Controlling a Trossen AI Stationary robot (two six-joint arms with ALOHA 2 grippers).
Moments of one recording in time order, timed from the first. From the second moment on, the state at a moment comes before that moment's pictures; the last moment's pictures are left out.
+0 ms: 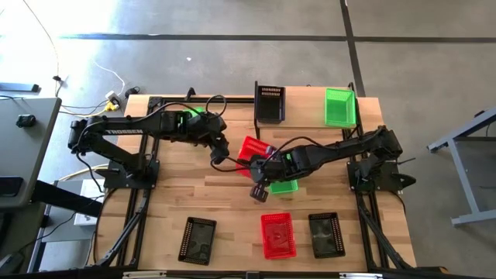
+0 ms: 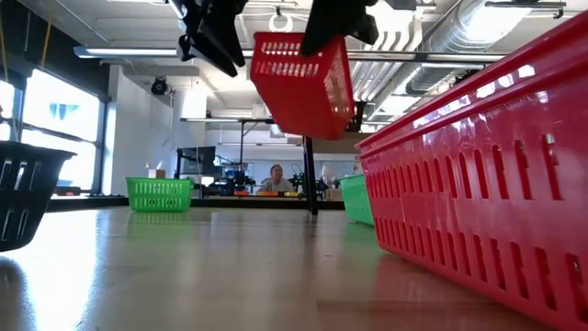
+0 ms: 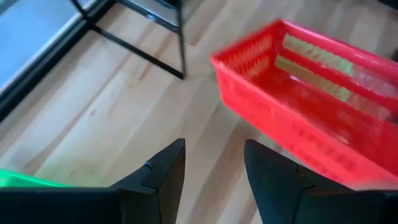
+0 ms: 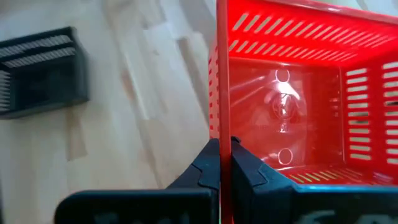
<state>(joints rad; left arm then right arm) 0.23 1.35 1.25 -0.81 -0.21 -0.38 0.22 1.79 1.63 -0.83 0.25 0.50</state>
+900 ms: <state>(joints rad) 0.34 1.35 1.25 -0.83 -0.22 -0.32 0.25 1.58 1.64 -1.13 0.52 0.27</state>
